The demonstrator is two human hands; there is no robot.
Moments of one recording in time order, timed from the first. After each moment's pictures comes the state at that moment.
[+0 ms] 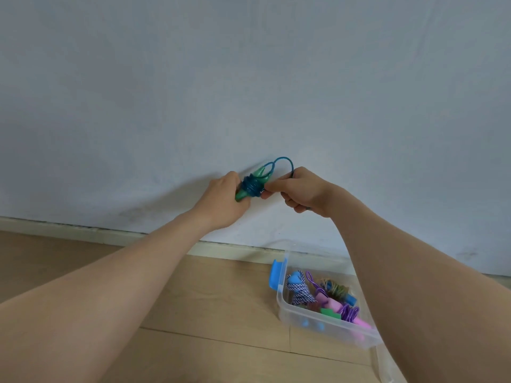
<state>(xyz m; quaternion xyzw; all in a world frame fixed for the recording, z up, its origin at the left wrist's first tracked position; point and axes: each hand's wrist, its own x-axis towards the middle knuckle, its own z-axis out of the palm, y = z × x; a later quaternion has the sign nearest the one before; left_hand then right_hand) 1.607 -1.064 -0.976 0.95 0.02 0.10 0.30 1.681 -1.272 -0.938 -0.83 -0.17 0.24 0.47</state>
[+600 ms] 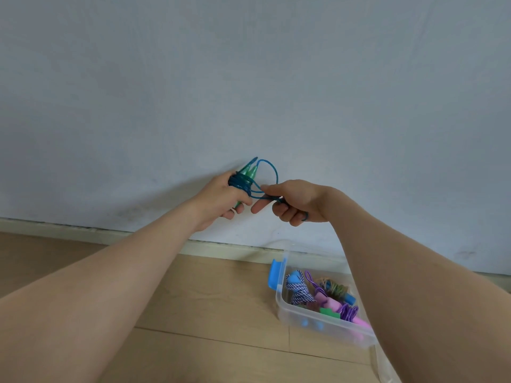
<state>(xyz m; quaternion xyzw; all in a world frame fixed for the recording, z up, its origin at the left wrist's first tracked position) 1.607 -1.067 -0.963 0.77 0.08 -0.04 0.63 1.676 -1.269 -0.941 -0.79 -0.14 0.41 0.44</state>
